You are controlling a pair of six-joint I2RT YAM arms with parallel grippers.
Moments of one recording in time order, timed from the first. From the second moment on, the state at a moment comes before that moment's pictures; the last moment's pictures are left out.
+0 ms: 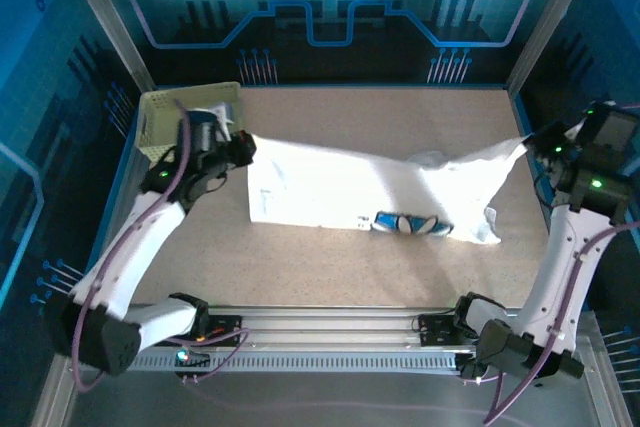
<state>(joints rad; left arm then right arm) -0.24 1.12 1.13 -0.51 0.12 -0.55 -0.48 1.08 1.58 -1.06 -0.18 0.53</state>
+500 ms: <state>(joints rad) -0.23 0.74 1.27 -0.39 0.26 -0.50 -0.62 1.10 2.38 -1.21 -0.19 0.58</state>
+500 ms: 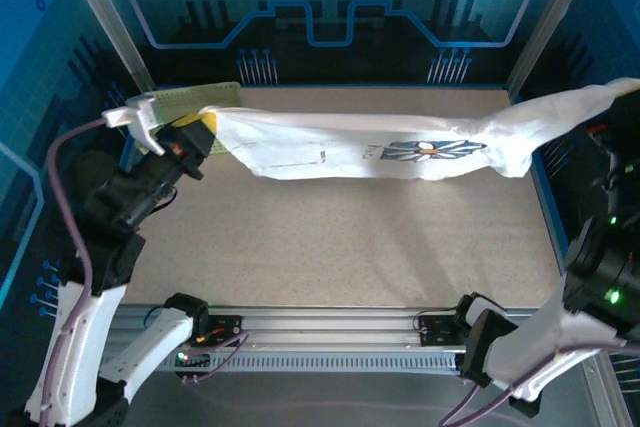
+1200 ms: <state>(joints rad) -0.23 0.96 1.33 -0.35 0.19 -0.46 -0.37 1.18 2.28 -0.92 -0.12 0.42</state>
